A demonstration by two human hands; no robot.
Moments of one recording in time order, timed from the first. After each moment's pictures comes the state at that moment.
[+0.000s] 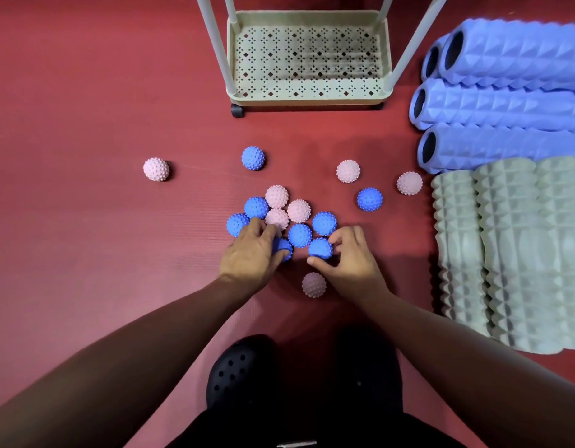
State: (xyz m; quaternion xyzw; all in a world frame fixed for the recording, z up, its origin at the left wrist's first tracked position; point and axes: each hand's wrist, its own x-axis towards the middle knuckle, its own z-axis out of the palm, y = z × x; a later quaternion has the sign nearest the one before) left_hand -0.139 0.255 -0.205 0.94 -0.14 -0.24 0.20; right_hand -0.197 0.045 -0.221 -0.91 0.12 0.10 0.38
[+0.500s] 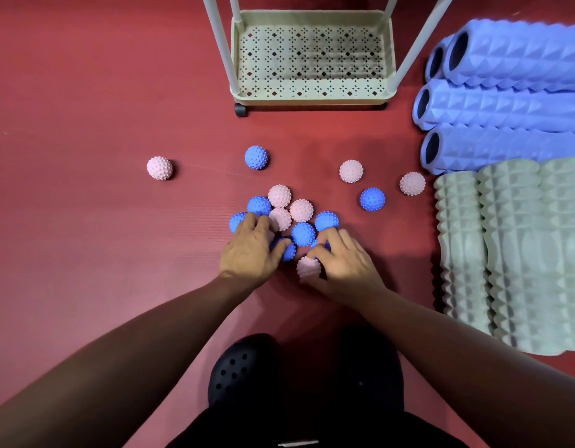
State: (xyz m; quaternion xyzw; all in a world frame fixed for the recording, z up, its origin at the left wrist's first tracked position) left_hand -0.136 0.253 -0.198 0.95 -0.06 -0.22 0.23; right_hand -0.196 0.052 -0.216 -0.97 -0.15 -0.01 0.18
